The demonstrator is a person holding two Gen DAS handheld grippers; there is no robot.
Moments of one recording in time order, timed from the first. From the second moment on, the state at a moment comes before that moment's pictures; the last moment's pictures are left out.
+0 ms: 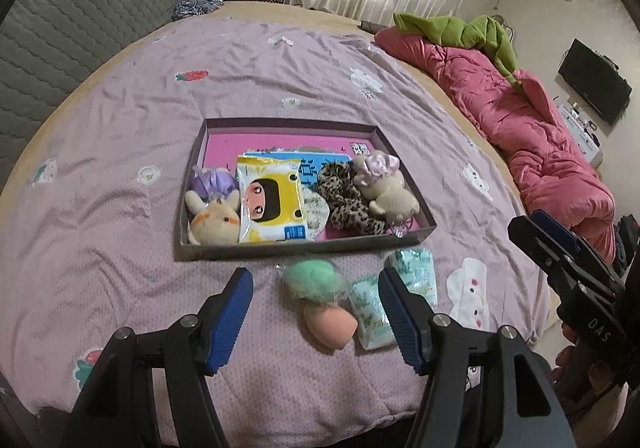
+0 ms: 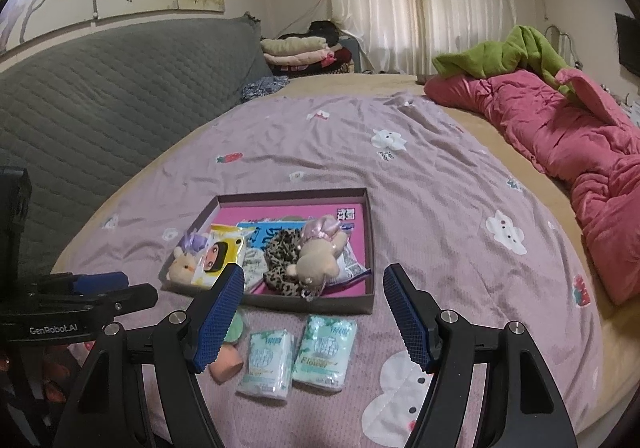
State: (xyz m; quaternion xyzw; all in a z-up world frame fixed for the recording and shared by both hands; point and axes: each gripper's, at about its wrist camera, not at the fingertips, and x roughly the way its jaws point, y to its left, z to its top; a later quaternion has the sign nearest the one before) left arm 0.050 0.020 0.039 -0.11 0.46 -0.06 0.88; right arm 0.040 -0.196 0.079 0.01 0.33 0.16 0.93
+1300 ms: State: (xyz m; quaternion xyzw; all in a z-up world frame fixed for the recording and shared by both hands) left arm 0.043 -0.005 -0.038 -0.10 0.54 -0.09 0.83; right arm 0.017 -0.173 -0.003 -0.01 0.45 0.20 0.87
